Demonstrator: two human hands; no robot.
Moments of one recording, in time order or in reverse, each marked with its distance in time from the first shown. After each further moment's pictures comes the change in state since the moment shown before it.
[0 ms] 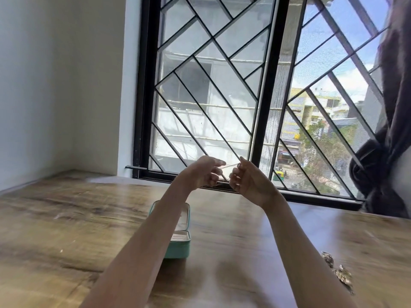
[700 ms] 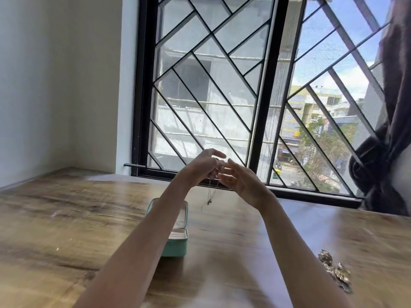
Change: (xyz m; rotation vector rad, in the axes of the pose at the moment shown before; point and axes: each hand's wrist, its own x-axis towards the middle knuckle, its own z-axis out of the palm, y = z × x) left_hand 0.004 -0.002 0.003 0.174 0.023 0.199; right_hand 0.008 0.016 -0.003 -0.311 -0.036 -0.065
